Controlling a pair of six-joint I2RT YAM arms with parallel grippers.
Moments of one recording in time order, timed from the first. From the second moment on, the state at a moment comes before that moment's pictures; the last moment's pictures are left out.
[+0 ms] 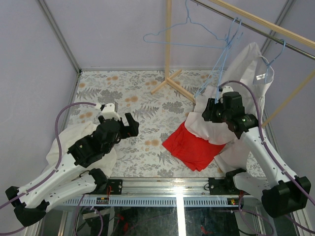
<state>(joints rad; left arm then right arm) -0.83 0.75 0.81 -0.57 -0.50 -0.65 0.38 1.03 0.93 -0.63 -0.03 0.33</state>
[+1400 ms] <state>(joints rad) -0.83 0.79 0.81 -0.51 -0.47 -0.64 0.67 0.88 0.61 -0.89 0.64 1.12</state>
